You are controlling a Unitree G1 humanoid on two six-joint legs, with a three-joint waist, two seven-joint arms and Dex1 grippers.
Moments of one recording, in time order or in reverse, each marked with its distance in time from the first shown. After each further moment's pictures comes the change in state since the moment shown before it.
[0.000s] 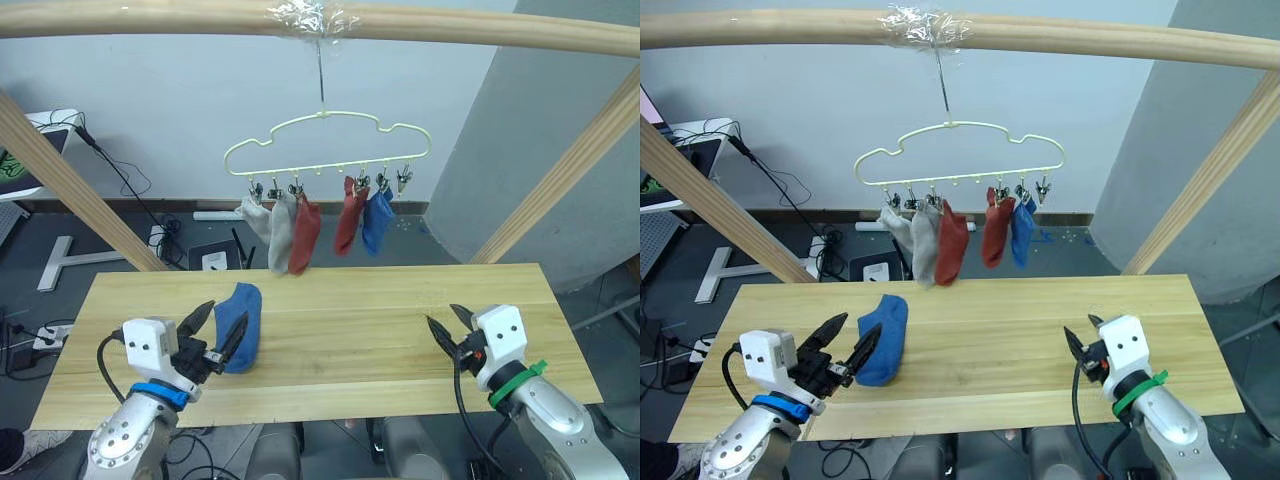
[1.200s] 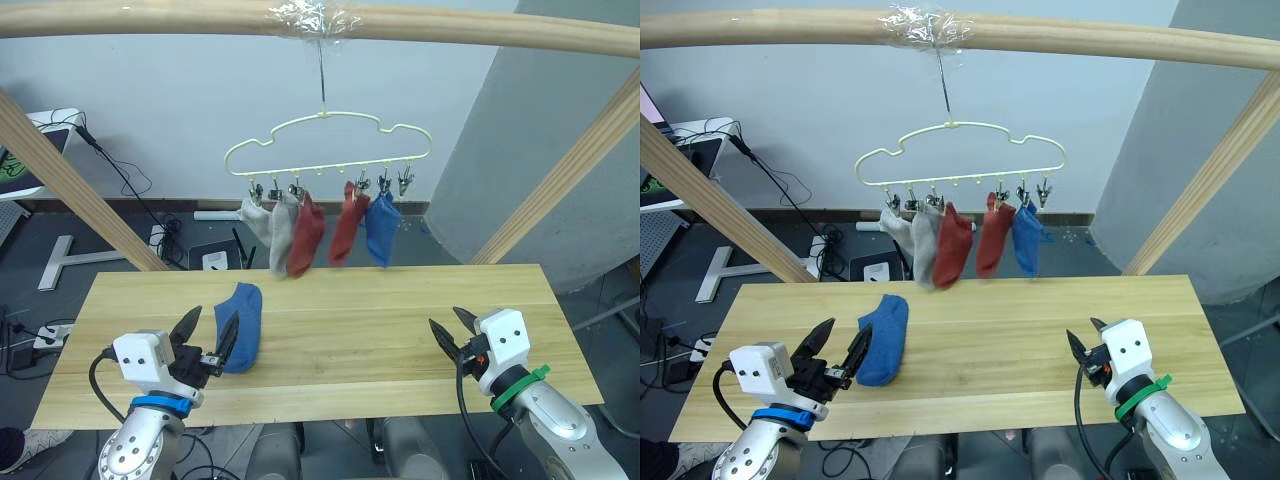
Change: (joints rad) left arm 0.117 -0.220 -0.021 0.029 0.160 -0.179 0.131; right arm 0.119 -0.001 -0.007 0.019 -0.028 -0.088 0.002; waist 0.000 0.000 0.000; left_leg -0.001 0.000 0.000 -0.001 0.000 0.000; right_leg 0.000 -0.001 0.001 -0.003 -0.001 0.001
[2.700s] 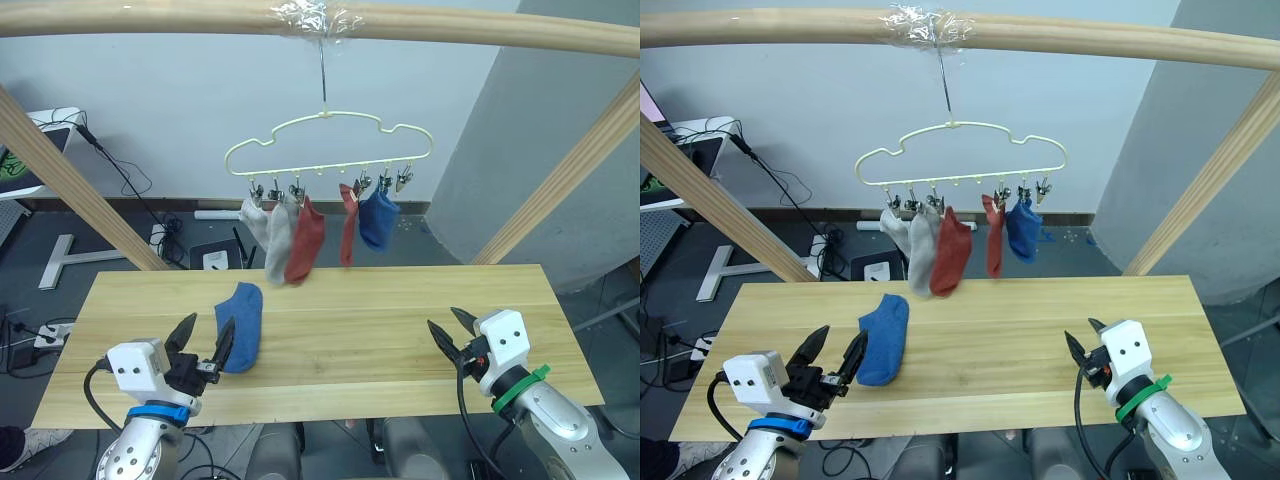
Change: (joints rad) left arm 0.035 -0.039 0.013 -0.017 0.008 -0.005 0.003; right arm 0.002 -0.002 -0.003 0.001 0.001 -0.007 0.017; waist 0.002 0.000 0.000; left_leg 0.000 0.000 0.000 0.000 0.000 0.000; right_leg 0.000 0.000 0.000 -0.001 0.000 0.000
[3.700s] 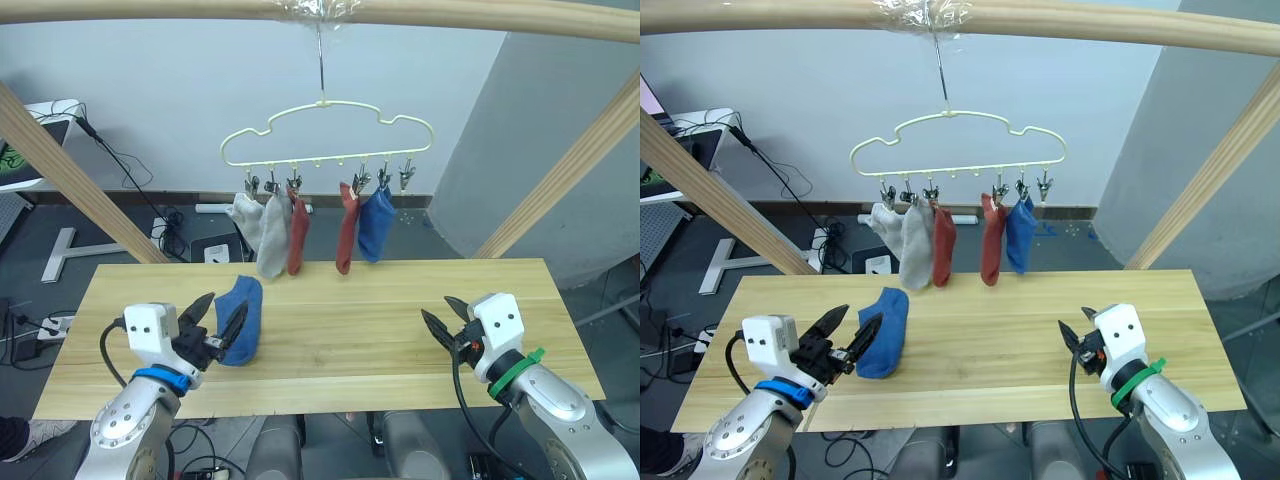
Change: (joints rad) left arm -0.125 0.078 0.038 -0.034 -0.055 0.200 -0.069; right arm -0.083 -0.014 0.001 -0.035 0.027 0.082 0.020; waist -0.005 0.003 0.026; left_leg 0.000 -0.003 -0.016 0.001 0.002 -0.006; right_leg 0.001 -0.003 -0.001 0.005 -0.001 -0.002
